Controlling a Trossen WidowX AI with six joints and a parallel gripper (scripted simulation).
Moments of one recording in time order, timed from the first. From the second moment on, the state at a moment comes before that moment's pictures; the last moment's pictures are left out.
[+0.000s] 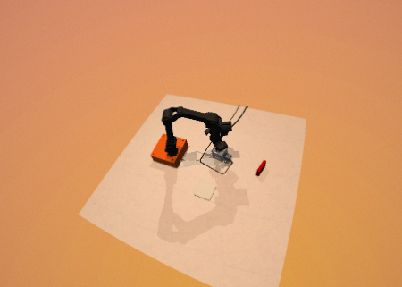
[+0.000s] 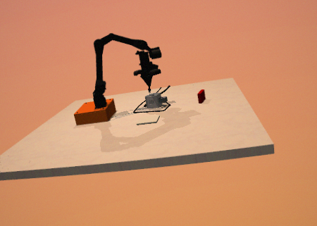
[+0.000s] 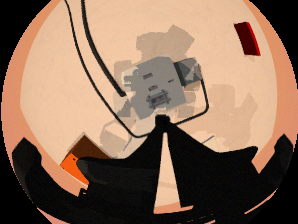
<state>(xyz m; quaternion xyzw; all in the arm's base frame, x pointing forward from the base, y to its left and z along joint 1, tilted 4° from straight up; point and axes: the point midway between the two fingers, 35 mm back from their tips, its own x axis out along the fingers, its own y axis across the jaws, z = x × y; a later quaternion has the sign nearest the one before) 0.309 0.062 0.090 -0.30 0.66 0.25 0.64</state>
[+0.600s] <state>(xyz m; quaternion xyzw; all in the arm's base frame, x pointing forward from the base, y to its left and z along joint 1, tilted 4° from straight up) 0.310 0.062 0.090 -0.42 0.60 0.37 0.57</state>
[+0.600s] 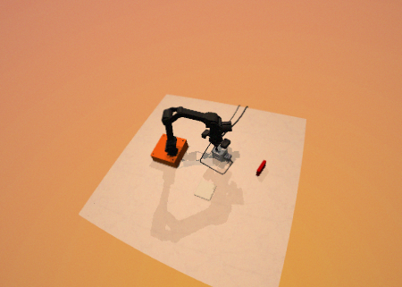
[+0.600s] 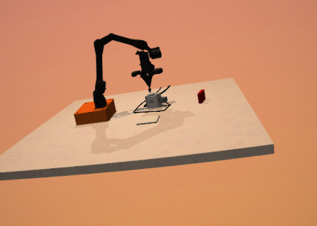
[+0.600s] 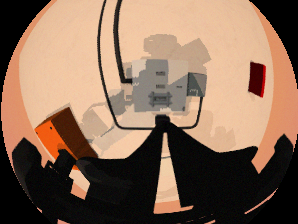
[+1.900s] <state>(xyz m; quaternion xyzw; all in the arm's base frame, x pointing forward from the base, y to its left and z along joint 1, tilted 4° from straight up) 0.310 0.063 0.087 -0.42 0.59 0.38 0.57</state>
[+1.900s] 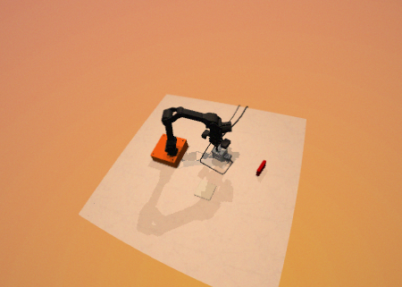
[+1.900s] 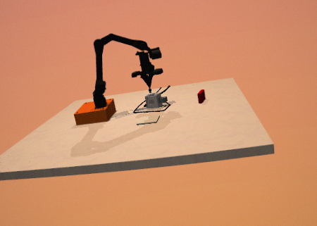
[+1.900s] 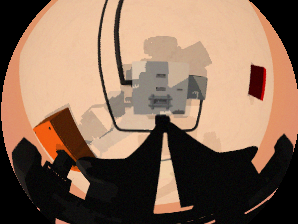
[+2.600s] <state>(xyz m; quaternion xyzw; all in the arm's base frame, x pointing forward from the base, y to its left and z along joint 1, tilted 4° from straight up) 0.311 0.064 0.084 -0.42 0.58 0.38 0.58</state>
